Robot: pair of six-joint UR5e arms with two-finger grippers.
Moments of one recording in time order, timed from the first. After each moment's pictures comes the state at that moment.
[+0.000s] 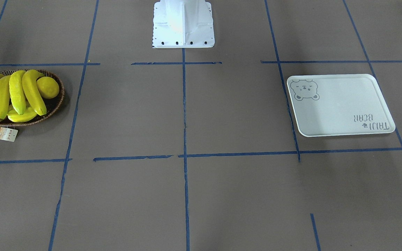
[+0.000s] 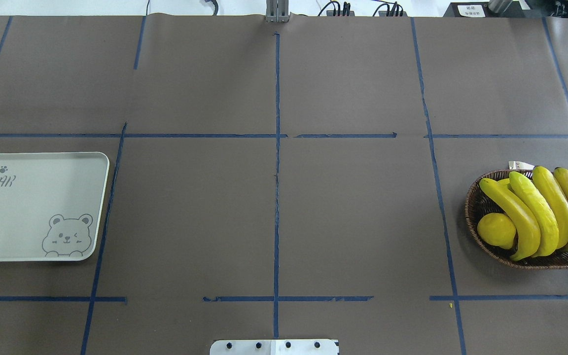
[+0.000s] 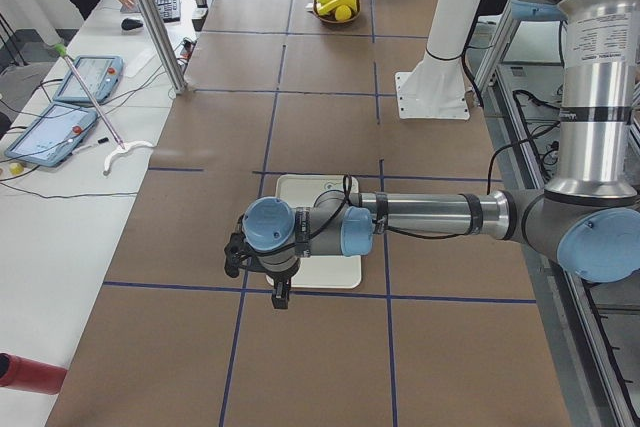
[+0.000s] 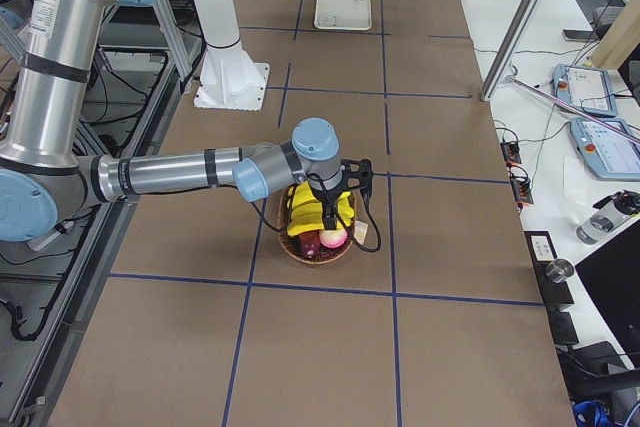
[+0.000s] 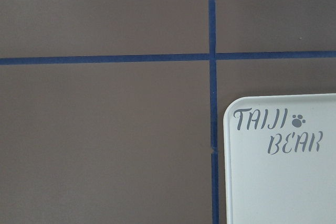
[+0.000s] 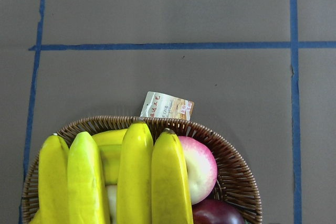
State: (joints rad) left arm -1.61 -1.52 -1.62 -1.55 -2.46 0.07; right arm 1.33 -1.87 1.97 -1.20 2.38 0.47
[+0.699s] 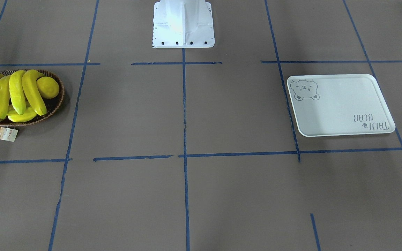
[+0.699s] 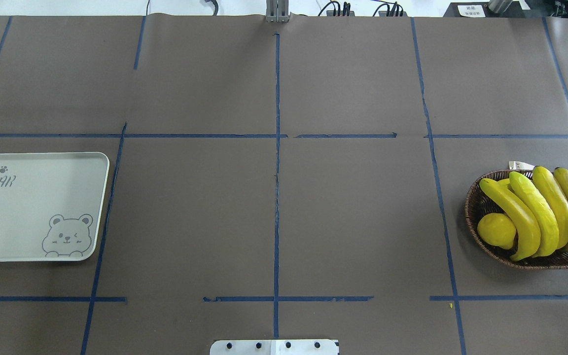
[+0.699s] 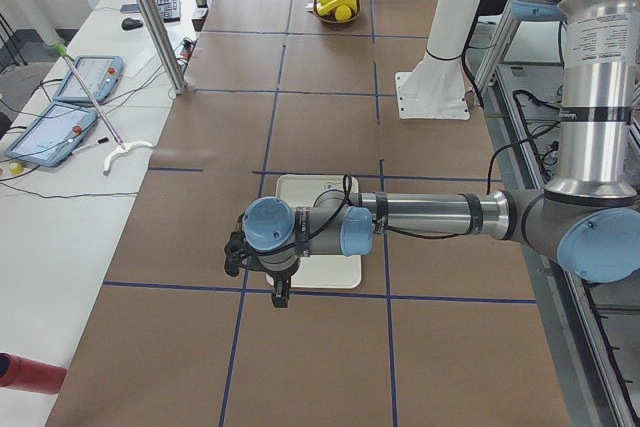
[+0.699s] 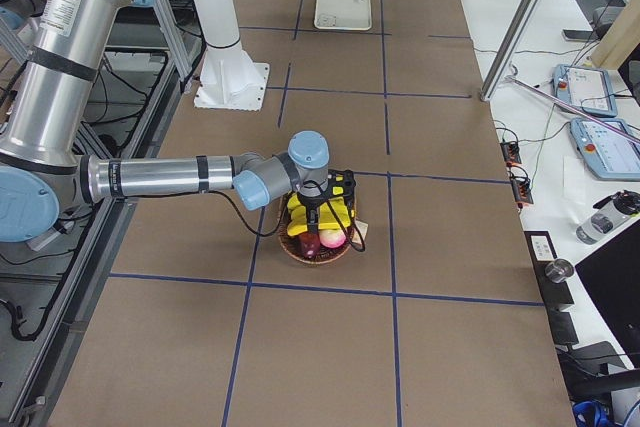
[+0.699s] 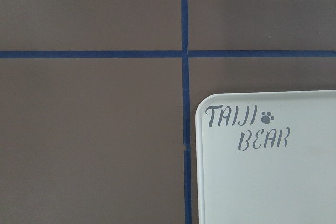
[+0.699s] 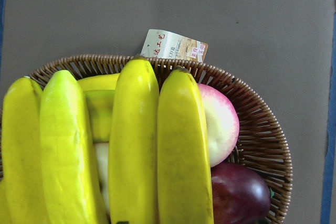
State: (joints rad) left arm -1.61 -1.52 -1.62 -1.55 -2.46 0.07; right arm 1.15 -1.91 1.93 -1.14 2.32 0.54
